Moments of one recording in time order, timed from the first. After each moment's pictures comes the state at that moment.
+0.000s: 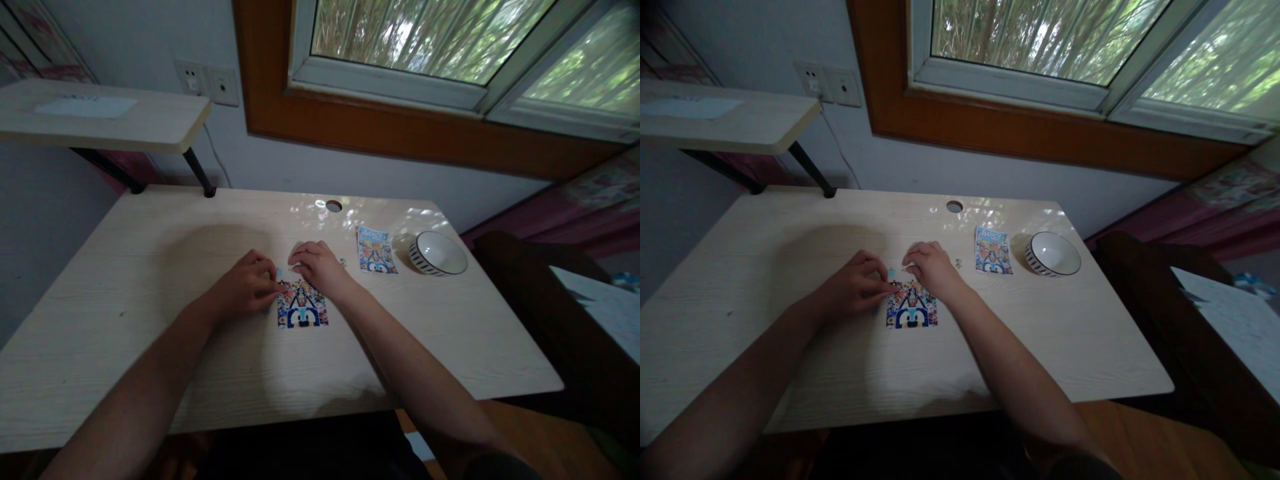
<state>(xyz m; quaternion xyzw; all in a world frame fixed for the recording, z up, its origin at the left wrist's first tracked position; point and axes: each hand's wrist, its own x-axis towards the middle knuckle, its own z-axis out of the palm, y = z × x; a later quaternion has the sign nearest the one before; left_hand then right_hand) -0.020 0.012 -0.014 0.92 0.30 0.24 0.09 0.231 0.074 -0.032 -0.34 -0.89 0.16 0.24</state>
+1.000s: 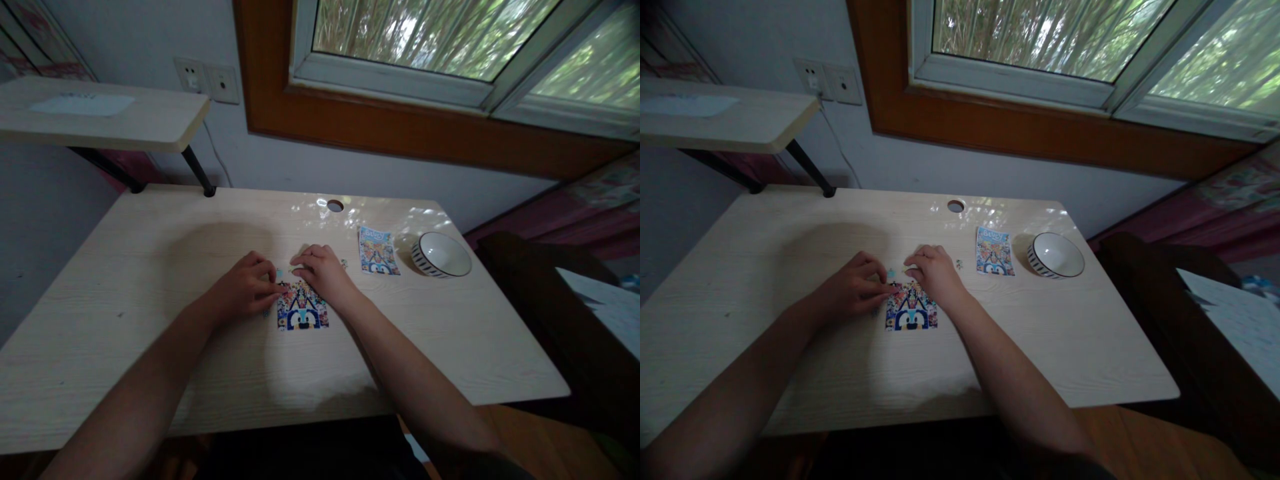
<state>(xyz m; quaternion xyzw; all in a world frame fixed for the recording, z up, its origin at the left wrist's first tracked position) -0.019 0.009 -0.011 0.92 0.32 0.22 0.10 0.233 0.062 -0.034 -0.39 -0.87 0.17 0.25</state>
